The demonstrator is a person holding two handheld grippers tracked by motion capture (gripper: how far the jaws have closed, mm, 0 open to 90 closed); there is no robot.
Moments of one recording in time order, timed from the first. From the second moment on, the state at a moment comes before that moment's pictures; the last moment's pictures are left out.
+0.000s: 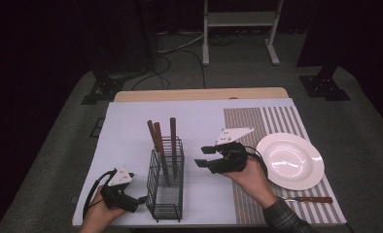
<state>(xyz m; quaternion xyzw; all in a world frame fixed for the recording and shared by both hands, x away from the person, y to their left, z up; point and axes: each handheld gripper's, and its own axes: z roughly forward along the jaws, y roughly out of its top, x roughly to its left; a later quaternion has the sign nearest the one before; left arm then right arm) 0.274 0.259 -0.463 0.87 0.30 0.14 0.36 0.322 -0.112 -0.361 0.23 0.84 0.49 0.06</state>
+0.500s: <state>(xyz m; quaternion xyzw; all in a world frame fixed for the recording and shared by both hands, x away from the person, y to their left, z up) 0.274 0.259 -0.463 0.87 0.30 0.14 0.36 0.339 -0.091 -0.337 0.22 0.82 0.52 0.06</state>
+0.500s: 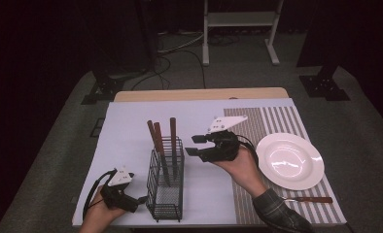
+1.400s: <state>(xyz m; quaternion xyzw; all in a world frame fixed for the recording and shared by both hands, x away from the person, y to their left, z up) 0.274 0.259 -0.463 0.87 0.30 0.14 0.36 0.393 -0.055 -0.321 0.22 0.80 0.56 0.04</state>
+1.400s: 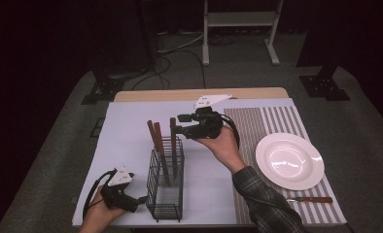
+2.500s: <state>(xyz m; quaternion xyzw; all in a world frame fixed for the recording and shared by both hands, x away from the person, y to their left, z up) 0.274 0.259 -0.463 0.87 0.30 0.14 0.36 0.377 -0.050 -0.313 0.18 0.79 0.59 0.01</state>
